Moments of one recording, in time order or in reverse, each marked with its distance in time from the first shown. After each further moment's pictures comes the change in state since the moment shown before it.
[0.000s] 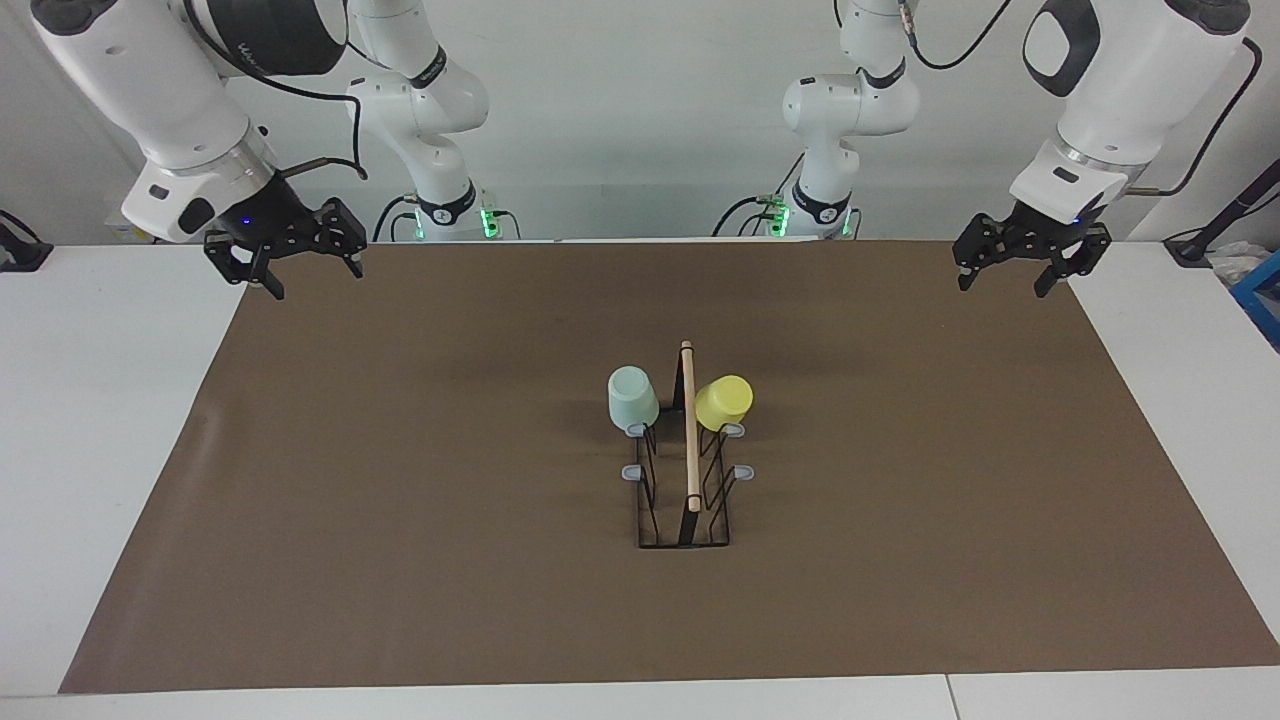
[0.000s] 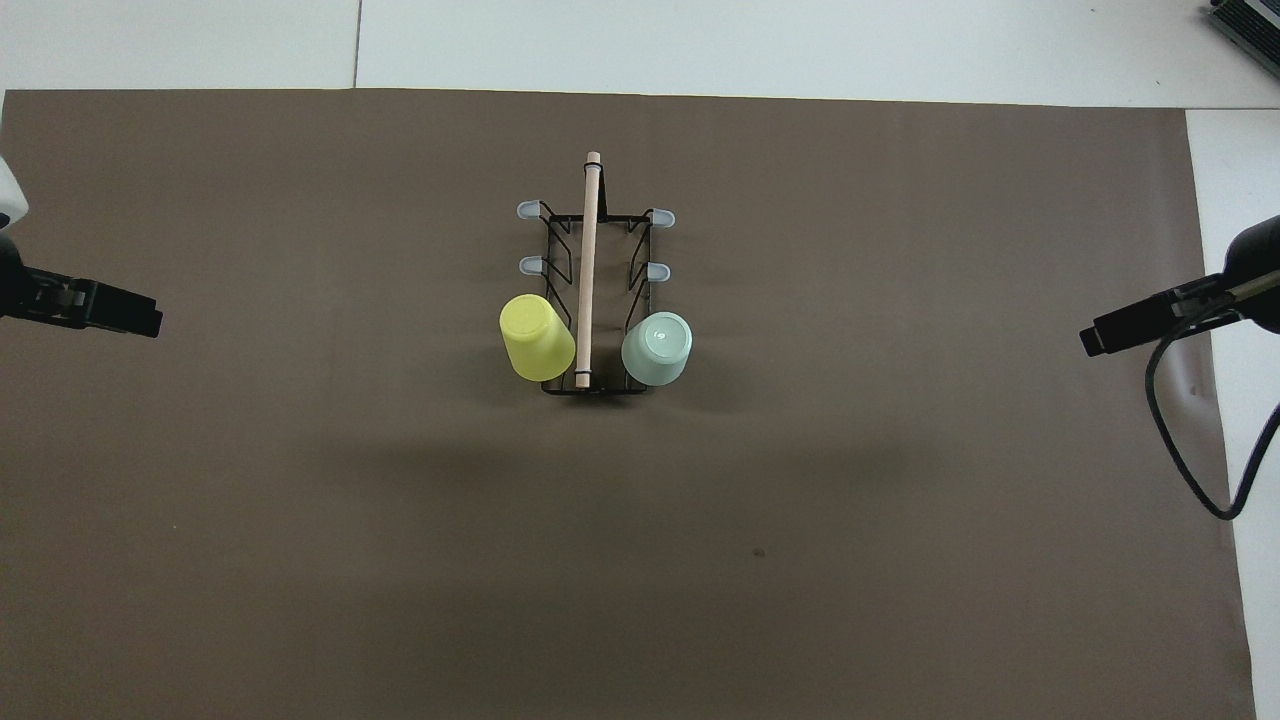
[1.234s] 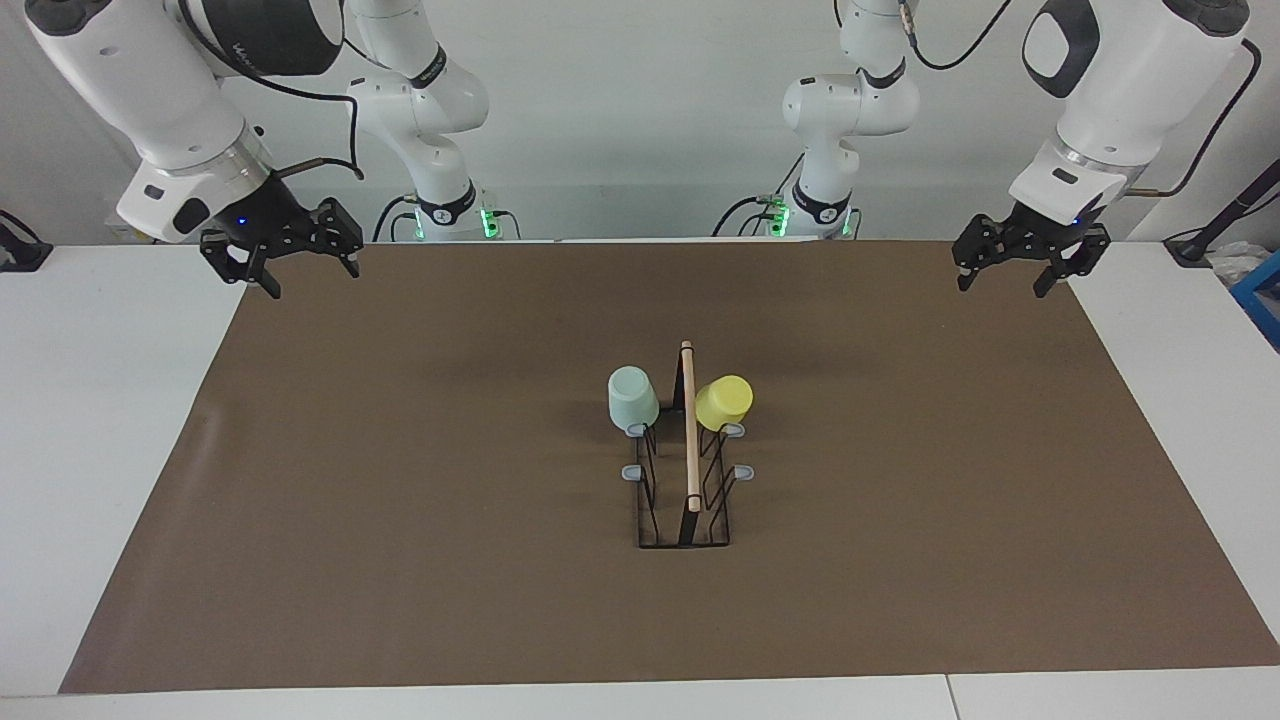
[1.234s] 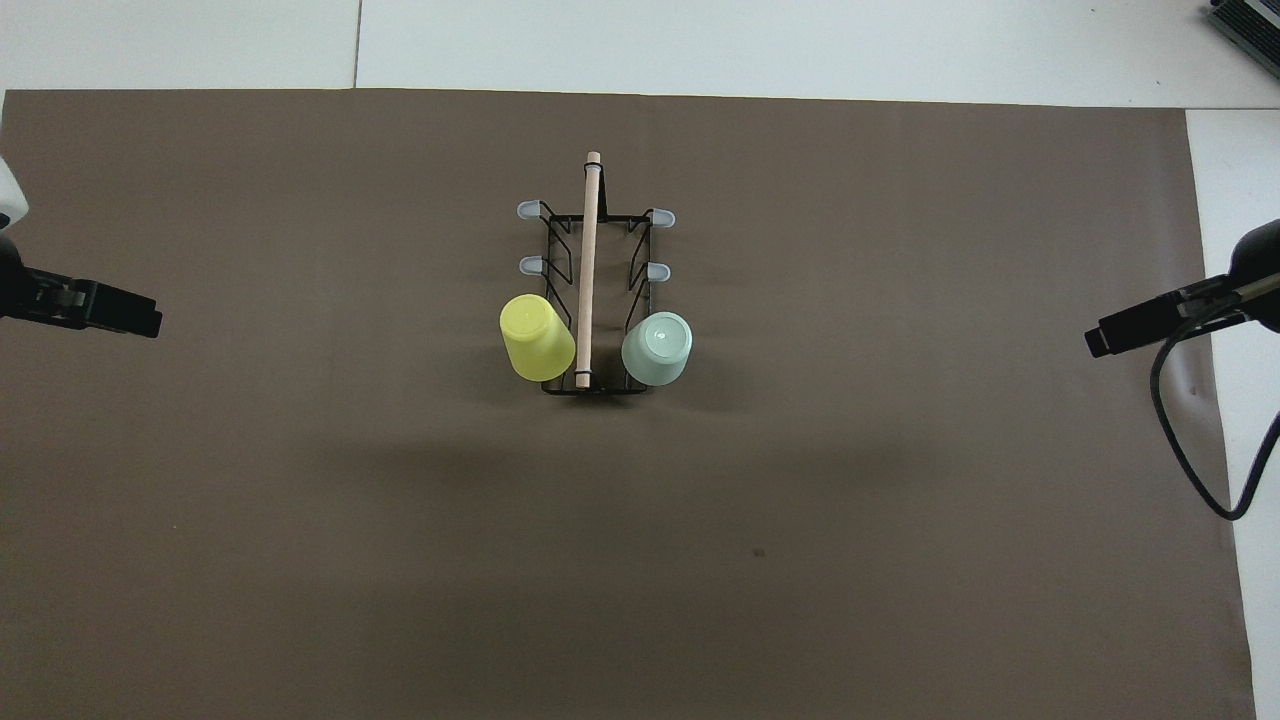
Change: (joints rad) left arm 0.000 0.000 0.001 -0.002 0.000 0.001 0.000; right arm 0.000 0.000 -0.006 0.000 0.000 -0.005 0.000
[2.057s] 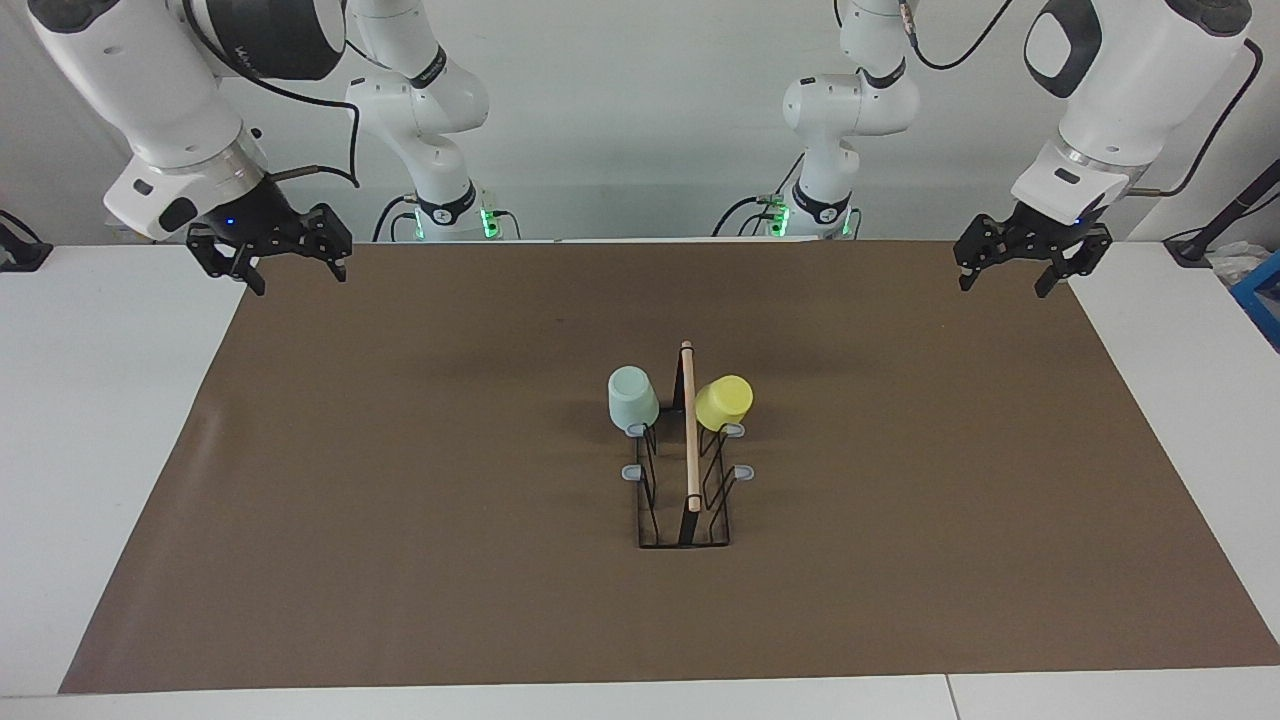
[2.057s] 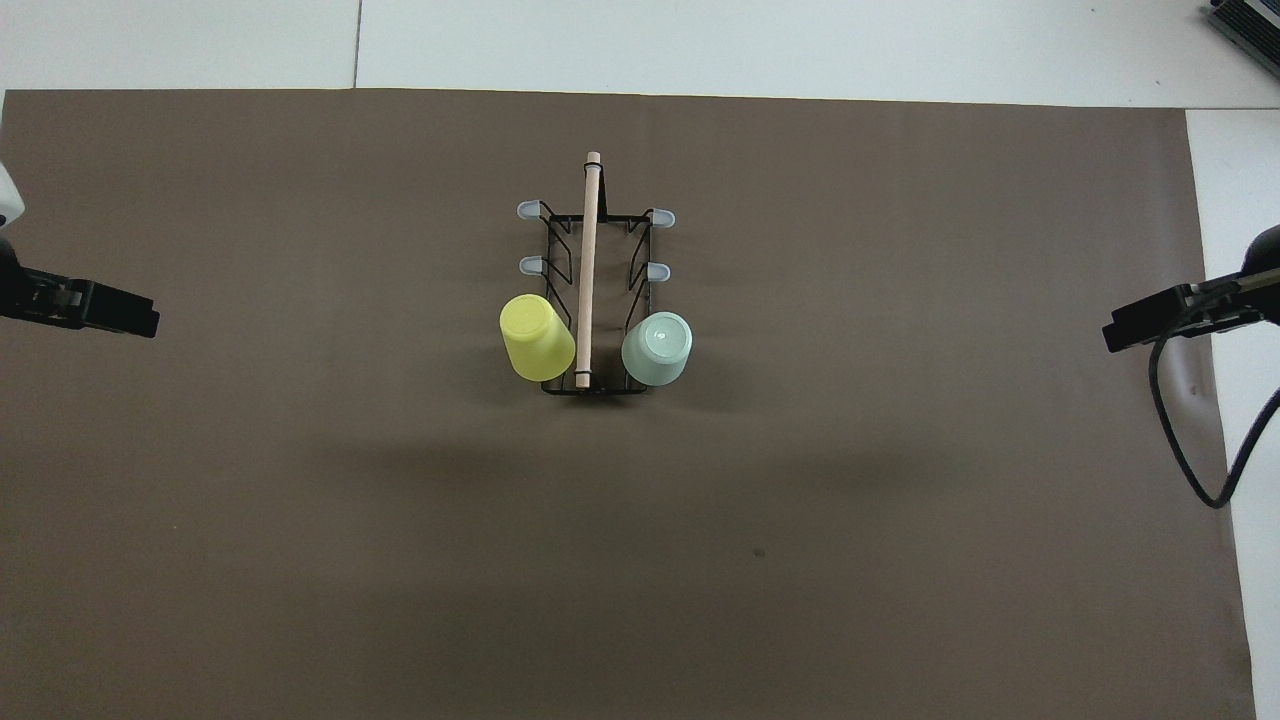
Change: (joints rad) left arm 0.000 0.000 0.003 0.000 0.000 0.000 0.000; right arm 0.001 0.000 0.000 0.003 -0.080 0.003 0.103
